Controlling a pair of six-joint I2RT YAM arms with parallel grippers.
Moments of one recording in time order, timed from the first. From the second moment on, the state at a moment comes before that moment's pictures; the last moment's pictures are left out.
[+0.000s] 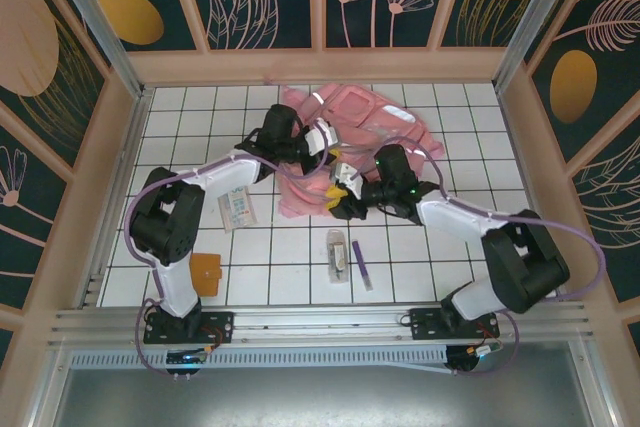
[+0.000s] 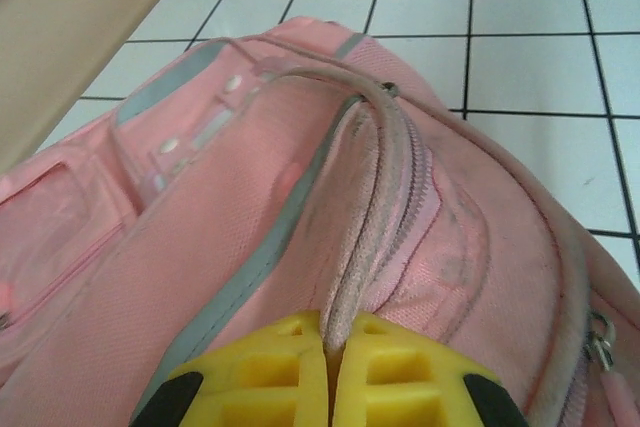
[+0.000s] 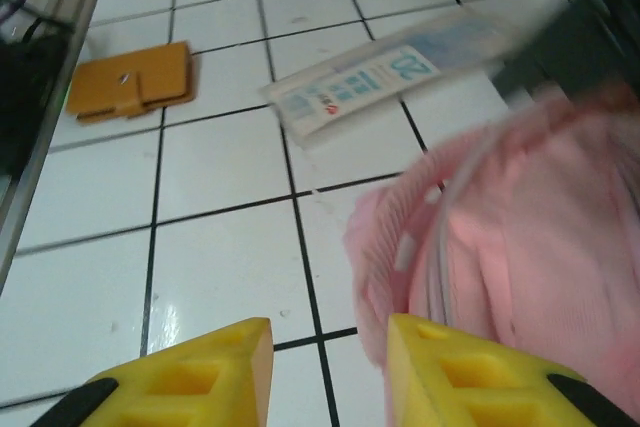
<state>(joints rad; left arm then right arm) -0.55 1.87 1.25 0.07 0.62 0.54 0.57 1.42 0.75 0.01 -0.77 -0.50</state>
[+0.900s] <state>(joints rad) -0.51 1.93 1.31 -0.07 0.79 0.72 0.32 1.52 0.89 -0.07 -0.56 -1.15</state>
